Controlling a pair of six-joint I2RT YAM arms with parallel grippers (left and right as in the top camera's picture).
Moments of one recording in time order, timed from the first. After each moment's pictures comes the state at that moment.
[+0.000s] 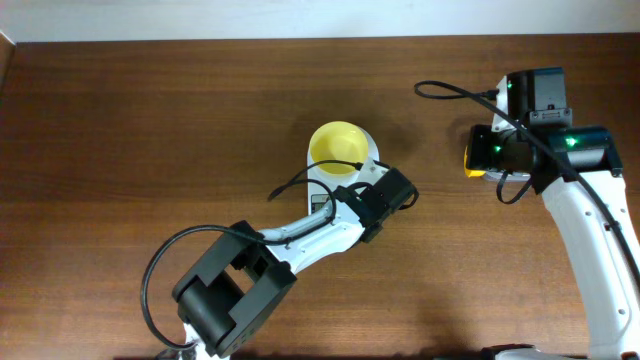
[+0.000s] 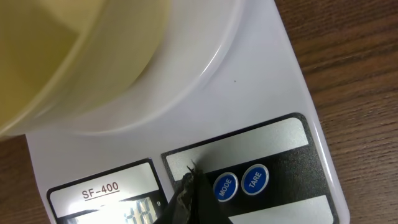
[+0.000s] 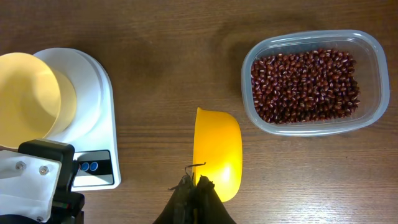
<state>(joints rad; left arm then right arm) -0.85 1.97 1.23 -0.48 -0.42 -0.41 0.08 1.46 1.44 -1.05 0.01 0.18</state>
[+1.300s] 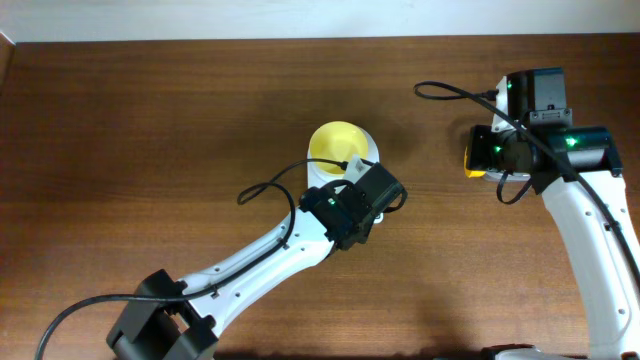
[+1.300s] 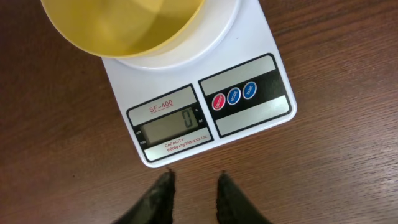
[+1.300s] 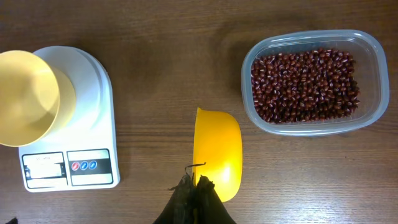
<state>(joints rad) -0.85 1.67 1.24 -0.78 -0.32 -0.41 0.08 1.46 1.44 -1.05 0.01 0.17</state>
